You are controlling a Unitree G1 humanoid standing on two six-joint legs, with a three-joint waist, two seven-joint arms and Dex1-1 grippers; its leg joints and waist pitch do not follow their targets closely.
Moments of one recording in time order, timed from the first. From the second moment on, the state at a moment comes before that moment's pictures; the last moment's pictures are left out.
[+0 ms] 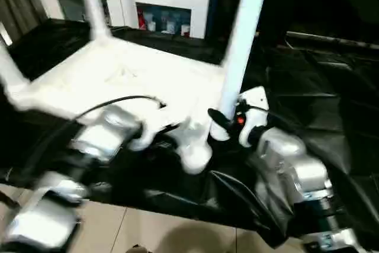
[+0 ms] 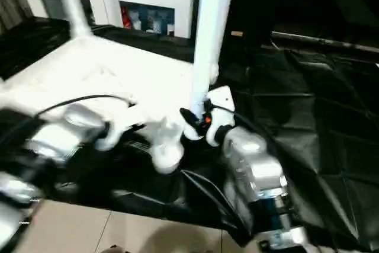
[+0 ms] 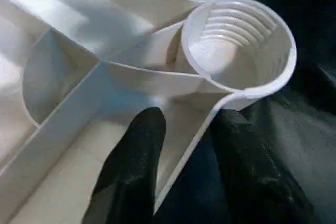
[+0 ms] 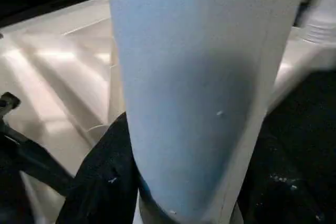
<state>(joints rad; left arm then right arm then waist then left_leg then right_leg) -0.72 0.38 -0.40 0.49 0.07 0.55 -1.06 -0.40 -0.14 0.05 0.16 0.27 0.43 0.40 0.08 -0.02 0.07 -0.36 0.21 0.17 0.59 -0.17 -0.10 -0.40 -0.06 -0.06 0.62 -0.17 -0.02</state>
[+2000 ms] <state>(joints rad) -0.70 0.38 -0.30 0.74 0.05 0.06 -1.06 -0.40 -0.20 0.05 0.12 0.27 0.48 0.49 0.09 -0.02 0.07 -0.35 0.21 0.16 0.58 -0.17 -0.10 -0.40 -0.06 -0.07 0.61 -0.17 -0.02</state>
